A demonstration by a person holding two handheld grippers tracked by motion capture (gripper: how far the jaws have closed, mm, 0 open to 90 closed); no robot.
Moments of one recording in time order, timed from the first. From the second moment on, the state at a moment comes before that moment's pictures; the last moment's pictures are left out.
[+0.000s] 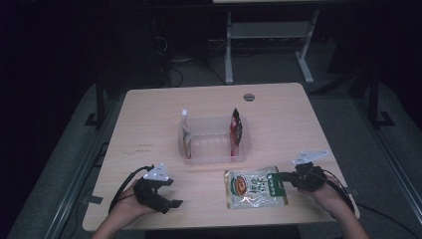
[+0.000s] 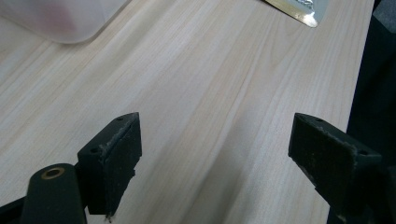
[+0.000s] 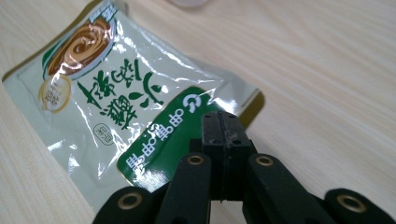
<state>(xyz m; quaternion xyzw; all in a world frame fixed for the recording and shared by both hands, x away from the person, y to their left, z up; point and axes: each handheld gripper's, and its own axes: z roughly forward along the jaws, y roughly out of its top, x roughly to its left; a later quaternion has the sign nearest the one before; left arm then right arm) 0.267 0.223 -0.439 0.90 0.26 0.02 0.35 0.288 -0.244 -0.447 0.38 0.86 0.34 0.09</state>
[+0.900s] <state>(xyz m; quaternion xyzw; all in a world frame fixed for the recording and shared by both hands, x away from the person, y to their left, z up) 0.268 0.219 -0.441 0.91 0.25 0.01 0.34 0.301 -0.209 -0.459 0.34 0.89 0.31 0.07</state>
